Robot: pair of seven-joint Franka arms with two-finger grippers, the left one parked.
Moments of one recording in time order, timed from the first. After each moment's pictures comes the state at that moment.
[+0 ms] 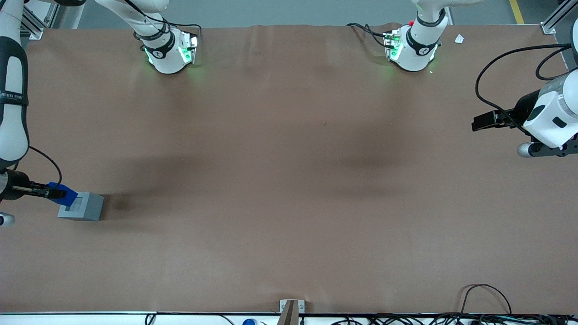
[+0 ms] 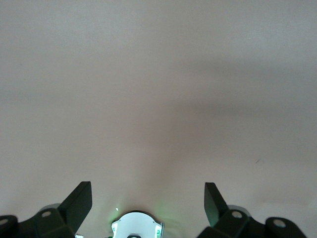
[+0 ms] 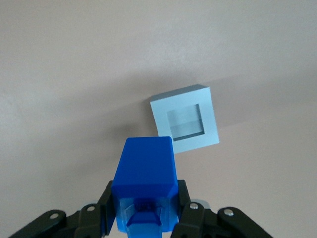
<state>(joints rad) -0.17 0.52 -0.11 -1.39 0.04 1.81 -0.01</state>
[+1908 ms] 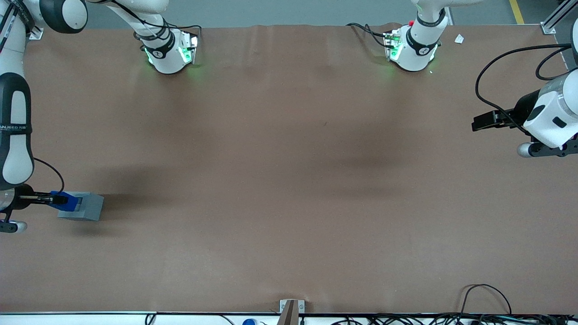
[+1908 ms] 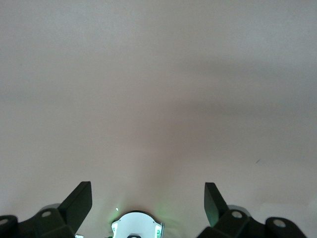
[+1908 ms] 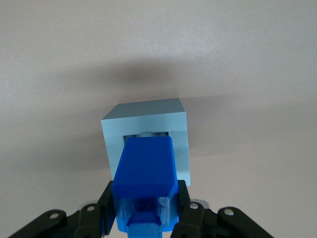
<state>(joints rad) -0.25 0.70 -0.10 -1.33 0.04 1.87 -0.23</state>
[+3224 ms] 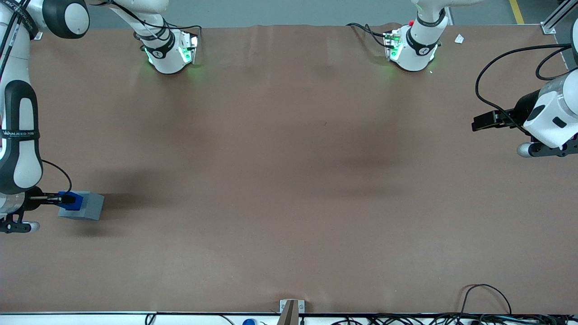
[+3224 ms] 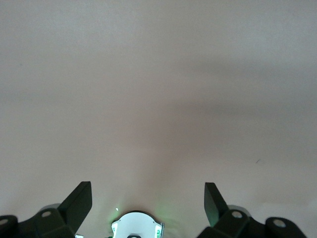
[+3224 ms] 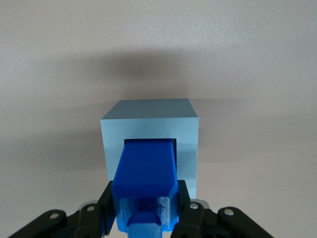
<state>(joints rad) -0.25 0.73 -0.10 -1.32 0.04 1.87 -0.29</state>
